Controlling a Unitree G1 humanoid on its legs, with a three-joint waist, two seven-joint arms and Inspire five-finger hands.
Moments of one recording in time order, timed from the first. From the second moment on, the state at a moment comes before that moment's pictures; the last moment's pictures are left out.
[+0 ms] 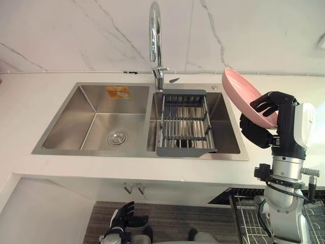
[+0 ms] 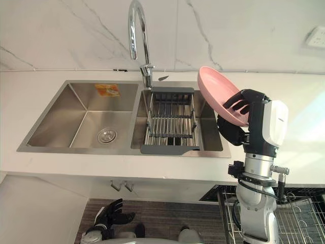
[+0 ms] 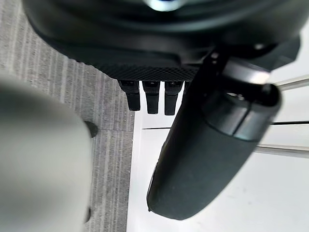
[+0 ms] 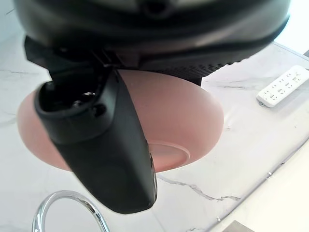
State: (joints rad) left arm 0.06 0.10 -0.06 1.03 -0.12 -0.17 0.04; right arm 0.17 -0.25 -0.24 -0.45 -0.58 -0.16 -0.29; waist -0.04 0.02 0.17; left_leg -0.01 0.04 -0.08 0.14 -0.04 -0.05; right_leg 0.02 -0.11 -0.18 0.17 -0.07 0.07
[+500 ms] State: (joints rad) left arm 0.02 0.11 -0.08 1.02 -0.10 -0.19 0.05; right arm 0.07 -0.28 -0.16 -0.30 -0.70 -0.05 -0.29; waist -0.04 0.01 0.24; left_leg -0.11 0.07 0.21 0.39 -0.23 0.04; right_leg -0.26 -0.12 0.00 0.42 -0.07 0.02
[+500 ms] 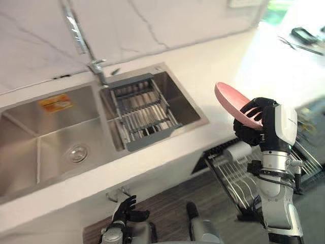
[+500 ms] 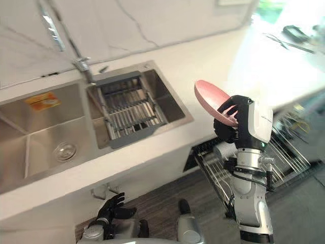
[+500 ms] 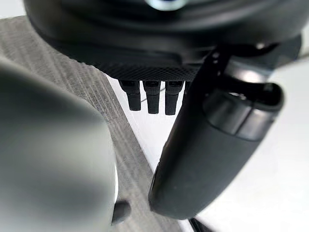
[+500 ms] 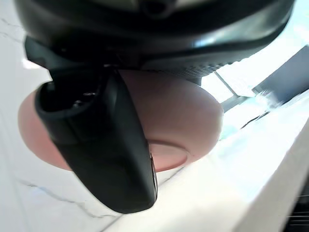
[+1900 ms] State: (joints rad) left arm 0.09 0.10 -0.11 0.96 -0.10 -0.18 0.06; right arm 0.00 -0.42 -0.42 0.18 -0.54 -0.02 -0.35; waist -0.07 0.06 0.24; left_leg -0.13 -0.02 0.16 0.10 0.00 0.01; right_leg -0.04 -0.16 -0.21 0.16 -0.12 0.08
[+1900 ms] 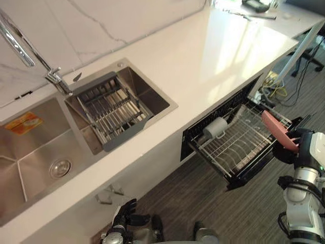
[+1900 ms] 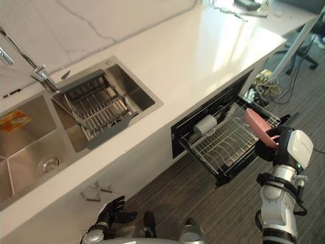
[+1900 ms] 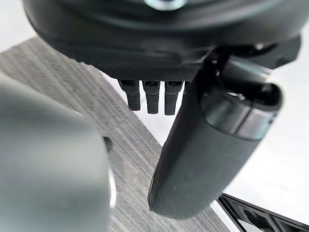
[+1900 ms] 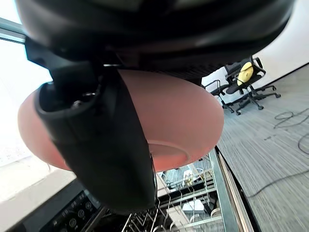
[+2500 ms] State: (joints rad) left arm -0.02 0.10 -0.09 0.90 -0.23 -0.24 0.09; right arm -0.40 -0.56 -0.27 0.43 -0.41 -0.02 -0.37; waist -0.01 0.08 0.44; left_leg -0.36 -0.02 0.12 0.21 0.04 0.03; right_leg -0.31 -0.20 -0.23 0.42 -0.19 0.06
